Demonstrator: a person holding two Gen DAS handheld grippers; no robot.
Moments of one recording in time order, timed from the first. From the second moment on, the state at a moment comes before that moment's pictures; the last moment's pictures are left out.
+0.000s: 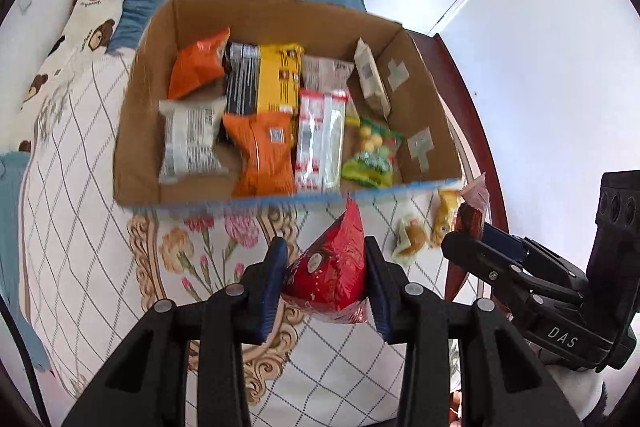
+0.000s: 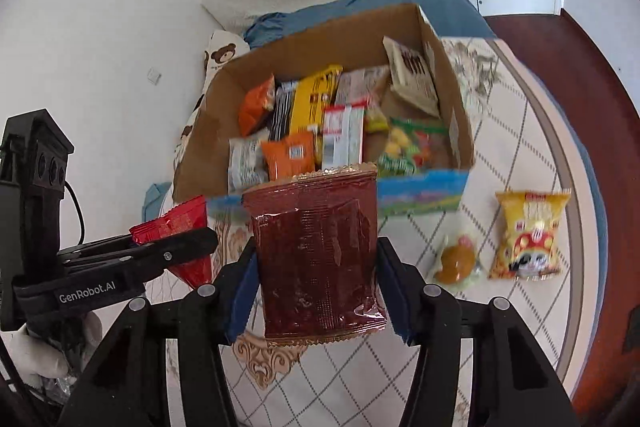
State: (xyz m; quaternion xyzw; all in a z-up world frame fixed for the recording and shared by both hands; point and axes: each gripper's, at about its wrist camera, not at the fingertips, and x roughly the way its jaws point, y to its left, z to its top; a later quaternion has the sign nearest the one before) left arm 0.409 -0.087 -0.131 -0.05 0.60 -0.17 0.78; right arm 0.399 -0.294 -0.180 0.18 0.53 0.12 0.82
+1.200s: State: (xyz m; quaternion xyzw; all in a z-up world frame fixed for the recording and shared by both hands) left arm 0.591 -0.072 -0.224 0.03 0.64 -0.06 0.76; right arm 0.602 -0.279 -0.245 0.08 0.60 0.03 0.80
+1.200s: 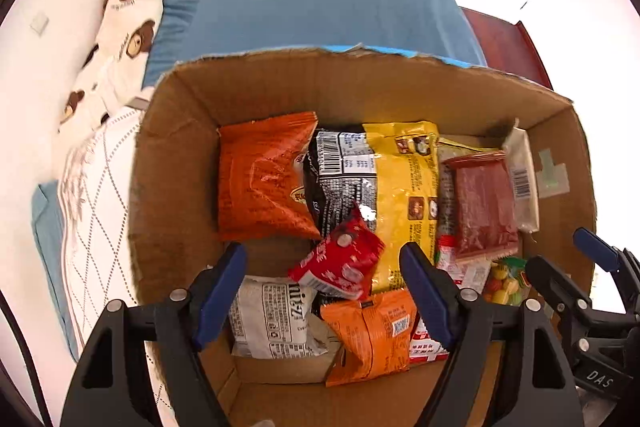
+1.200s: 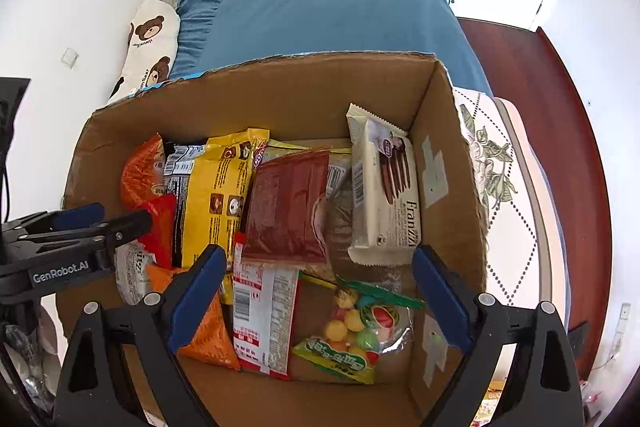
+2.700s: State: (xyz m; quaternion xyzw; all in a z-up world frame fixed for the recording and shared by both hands) left arm 0.352 -0.109 -0.132 0.04 0.48 -0.07 0.88; right arm 0.369 -0.331 -0.166 0.15 0.49 0.05 0.86
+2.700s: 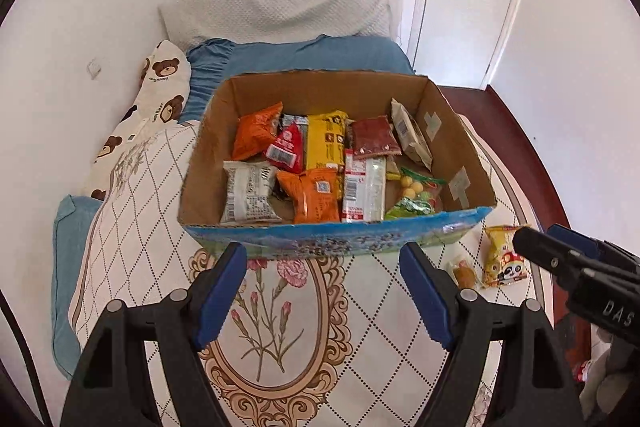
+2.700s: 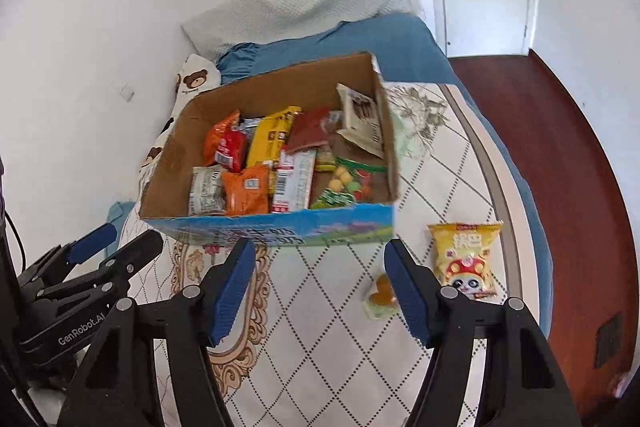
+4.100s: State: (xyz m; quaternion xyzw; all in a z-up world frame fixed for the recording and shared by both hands) left arm 0.315 -0.164 -0.306 0.07 0.68 -0.16 0.71; right arm 0.417 -0.412 -0.314 0.10 0.59 -0.01 0.80
